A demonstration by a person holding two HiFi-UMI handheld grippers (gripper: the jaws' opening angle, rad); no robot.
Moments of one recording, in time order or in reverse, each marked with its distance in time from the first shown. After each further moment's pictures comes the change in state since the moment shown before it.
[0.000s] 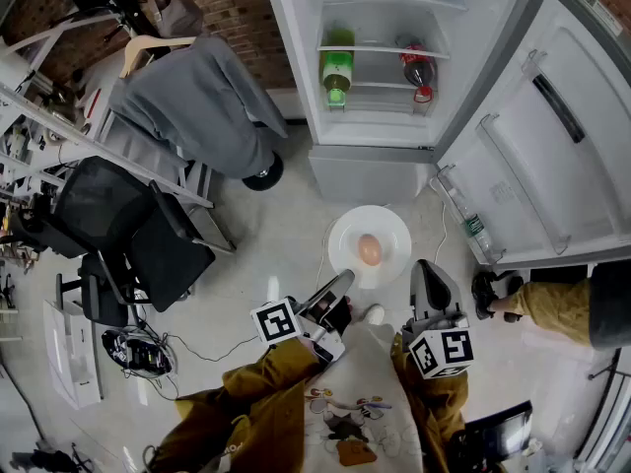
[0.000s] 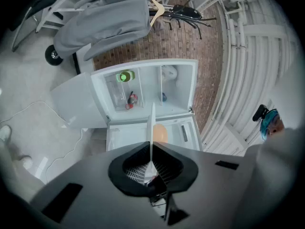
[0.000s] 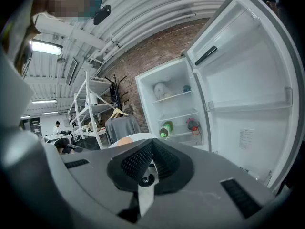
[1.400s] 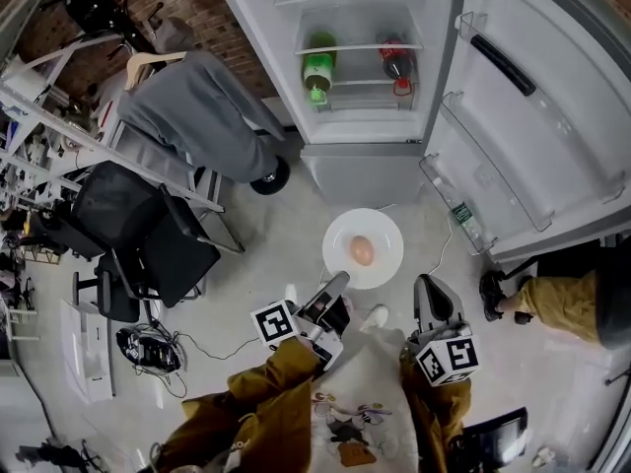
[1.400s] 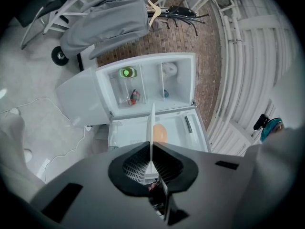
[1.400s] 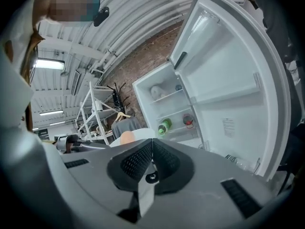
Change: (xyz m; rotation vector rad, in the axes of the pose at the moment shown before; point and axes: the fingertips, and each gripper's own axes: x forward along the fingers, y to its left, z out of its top) left arm 0.031 0.005 -0.073 0.028 -0.080 0.034; right arm -0.080 -0.076 -0.036 0.092 -0.018 0.094
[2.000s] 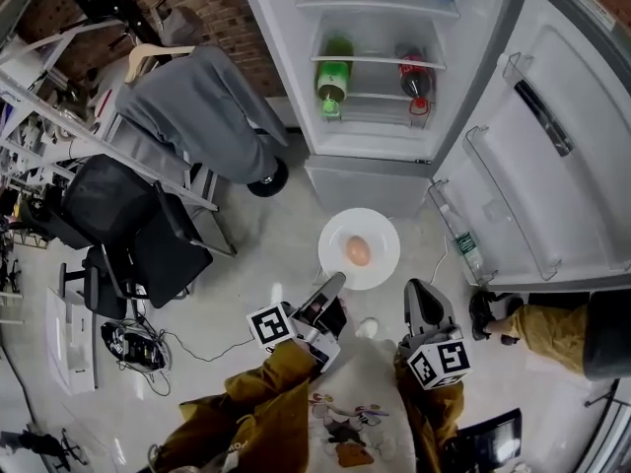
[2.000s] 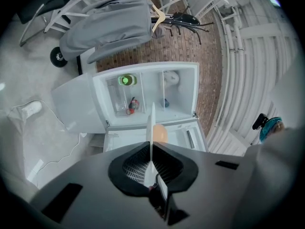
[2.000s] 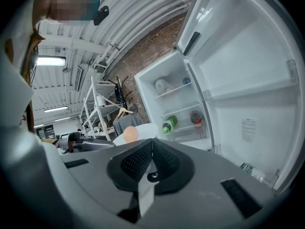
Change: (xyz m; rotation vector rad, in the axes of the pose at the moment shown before) left arm 0.024 0.003 0.063 -0.022 -0.070 -0.044; right arm 0.074 0.011 0.005 -0.036 0.053 0.060
